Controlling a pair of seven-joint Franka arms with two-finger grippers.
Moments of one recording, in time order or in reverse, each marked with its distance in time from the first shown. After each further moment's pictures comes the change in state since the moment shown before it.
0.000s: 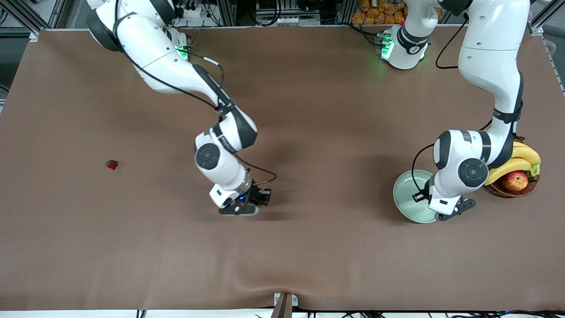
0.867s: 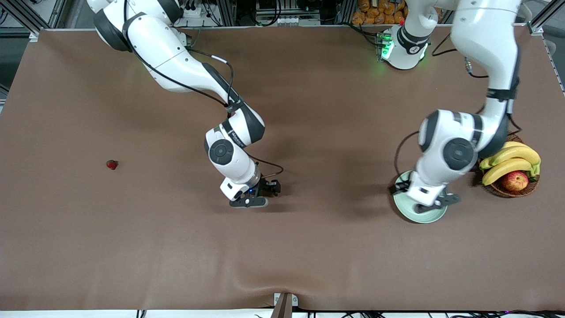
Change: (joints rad) left arm -0.164 -0.170 -0.039 0.023 0.000 -0.135 -0.033; right arm 0.015 0.006 -0.020 -0.020 0.000 0.010 0.008
